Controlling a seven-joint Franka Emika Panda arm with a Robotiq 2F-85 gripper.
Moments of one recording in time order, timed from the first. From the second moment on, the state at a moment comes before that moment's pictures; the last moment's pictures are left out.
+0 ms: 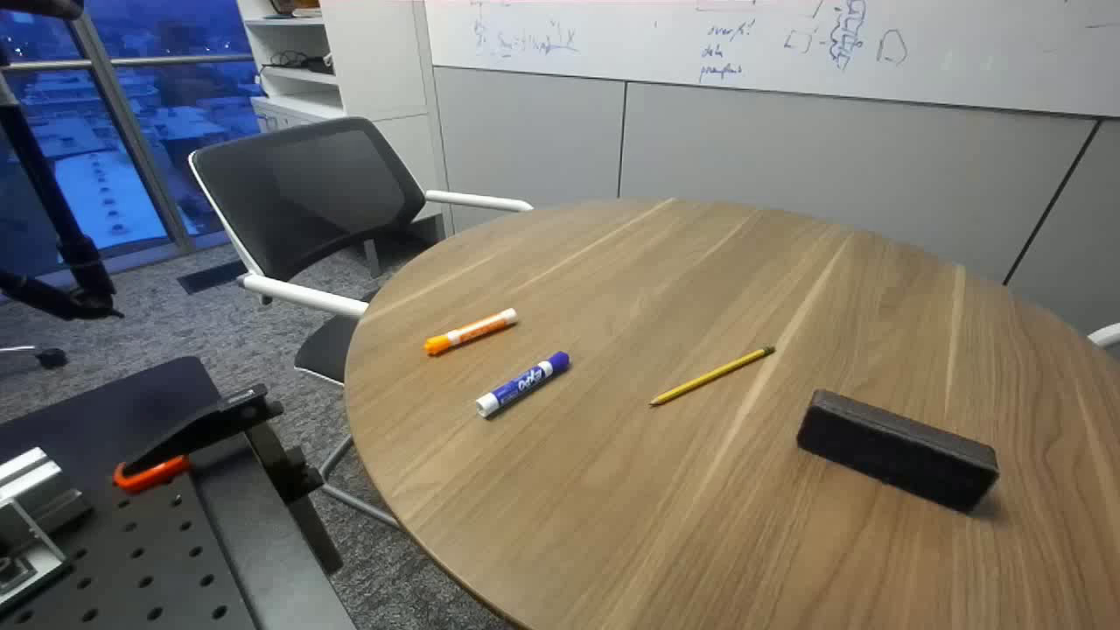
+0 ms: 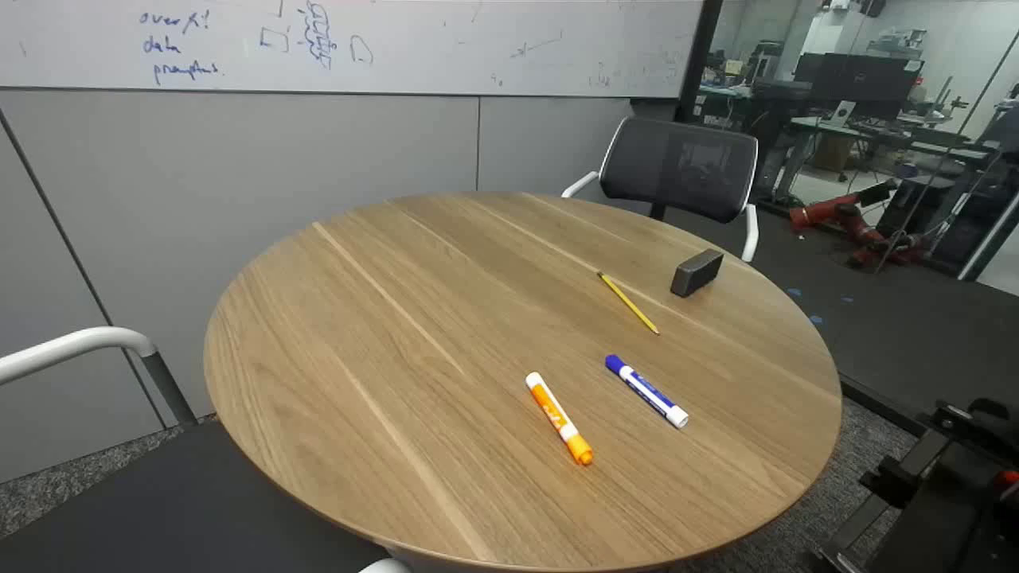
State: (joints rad) arm 0.03 -0.83 -0.01 -2.82 0.20 2.19 0.15
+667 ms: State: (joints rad) arm 0.03 -0.81 -0.01 -2.84 0.20 2.19 0.15
